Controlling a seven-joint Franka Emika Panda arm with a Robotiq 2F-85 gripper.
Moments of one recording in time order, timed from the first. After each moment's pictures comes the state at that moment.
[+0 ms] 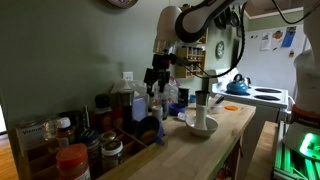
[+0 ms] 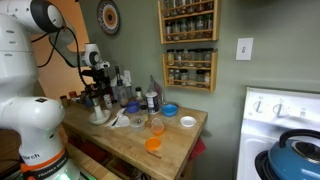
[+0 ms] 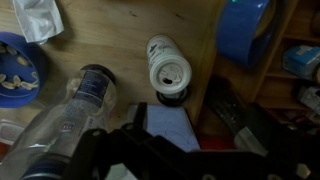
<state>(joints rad) 0.34 0.14 0.26 -2.13 -0.02 2.47 0.44</state>
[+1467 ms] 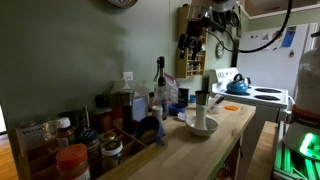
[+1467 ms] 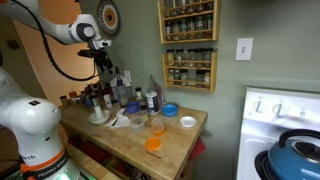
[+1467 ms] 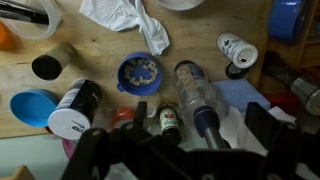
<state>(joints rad) 0.16 -0.41 0.21 -2.34 0.06 2.16 0.39</state>
